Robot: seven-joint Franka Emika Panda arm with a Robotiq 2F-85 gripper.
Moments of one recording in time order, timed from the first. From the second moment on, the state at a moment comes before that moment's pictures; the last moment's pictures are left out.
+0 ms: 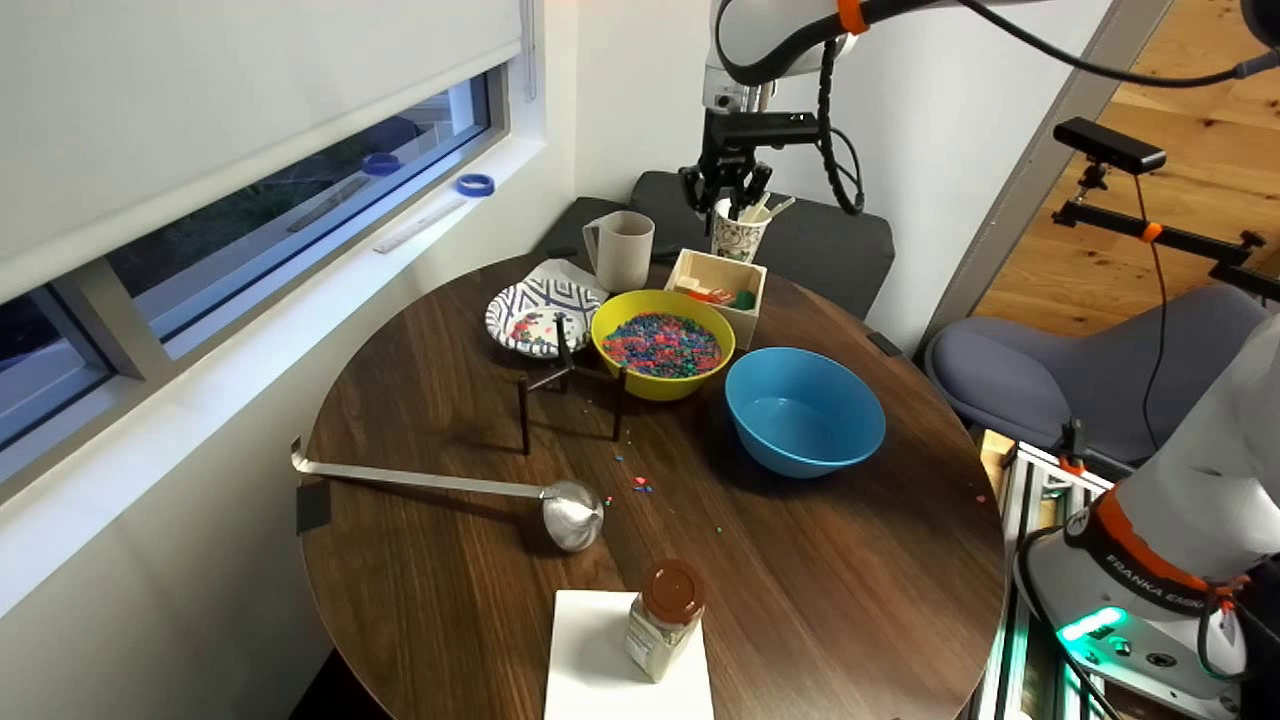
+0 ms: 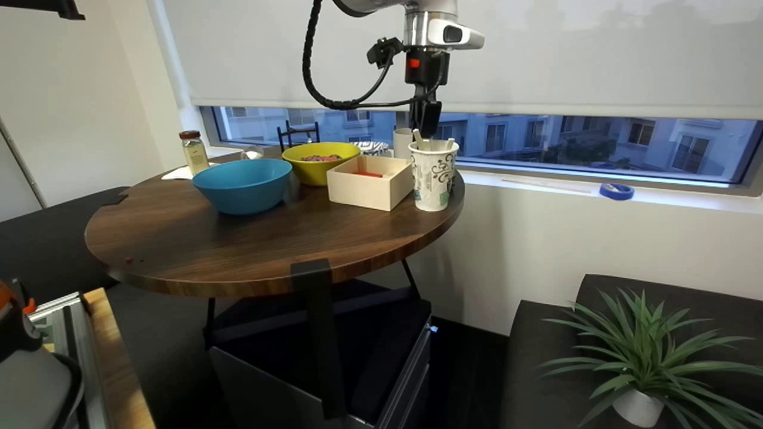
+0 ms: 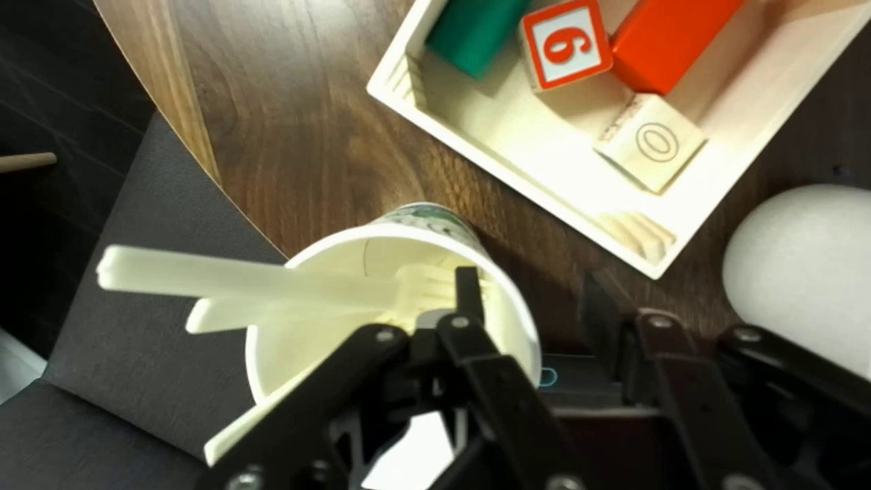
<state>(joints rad) -0.08 0.32 -0.10 -1.73 0.00 1.98 0.47</state>
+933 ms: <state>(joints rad) -0.06 0.23 -0.11 -1.69 -0.14 1.96 0.40</state>
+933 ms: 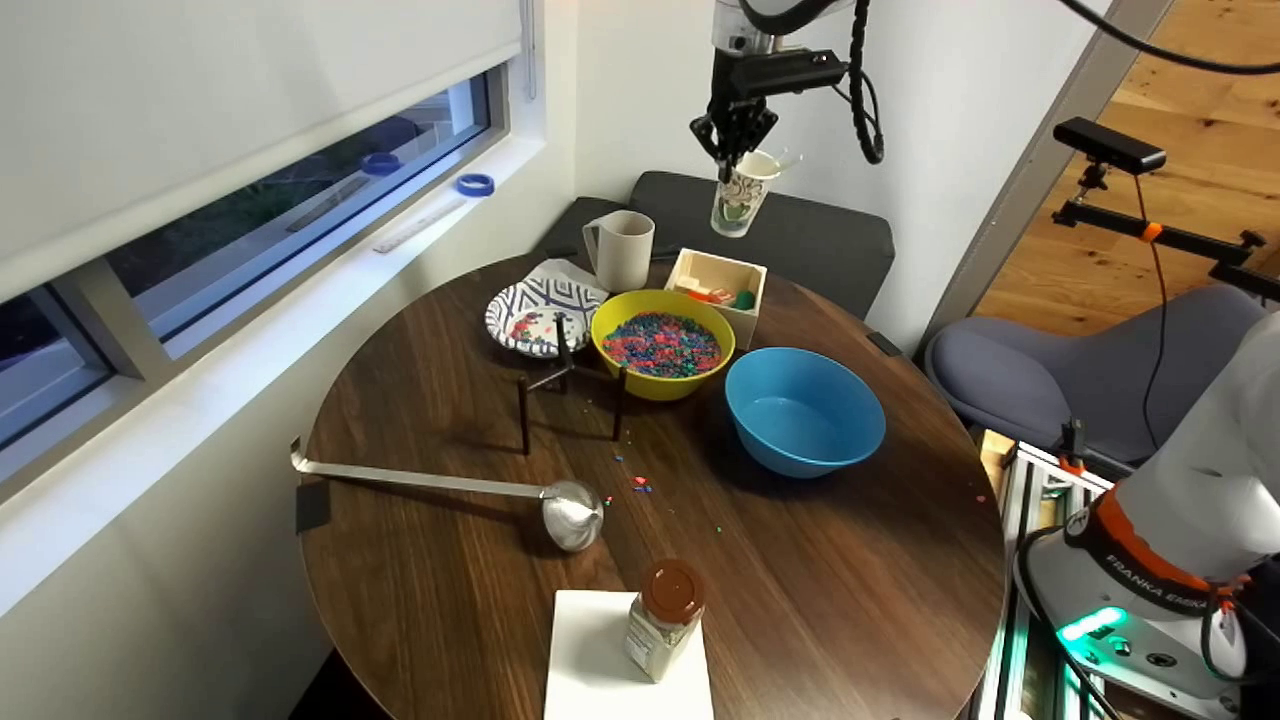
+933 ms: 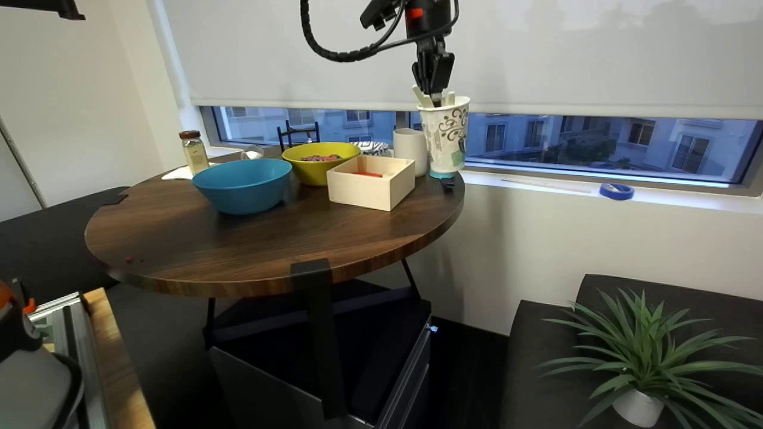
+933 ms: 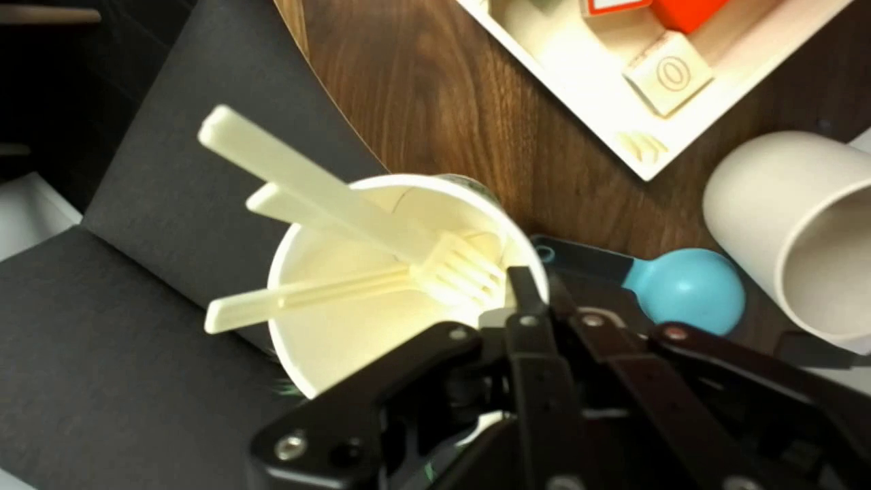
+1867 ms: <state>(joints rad) 0.03 0.41 0.00 -1.23 -0.09 1.66 0.14</state>
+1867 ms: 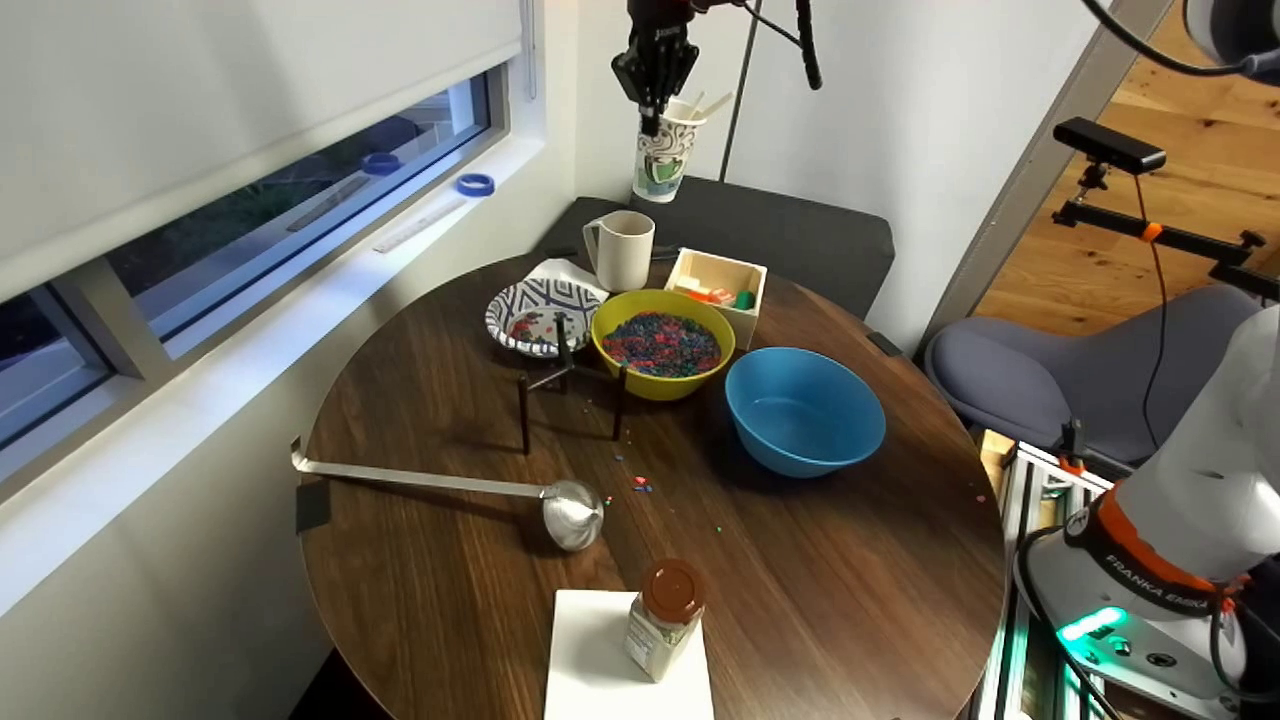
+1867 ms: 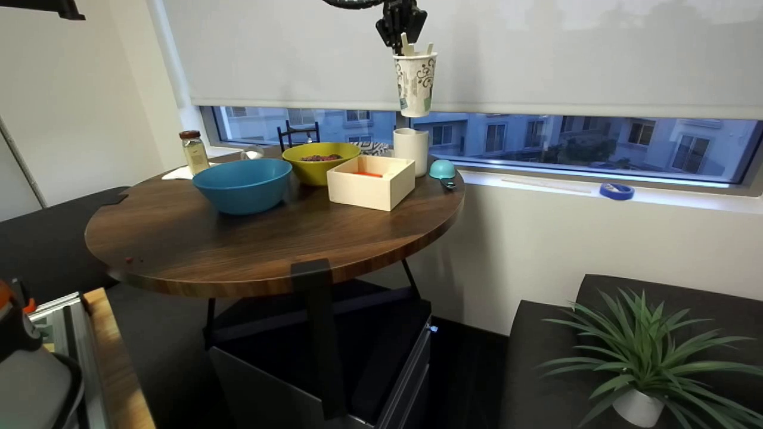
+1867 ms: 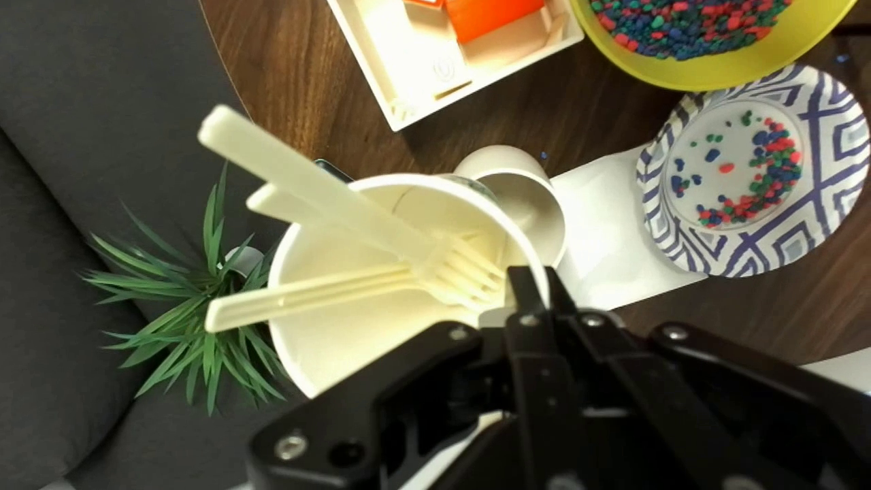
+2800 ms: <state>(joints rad) 0.07 0.63 0.00 -0.96 -0.11 1.51 0.11</state>
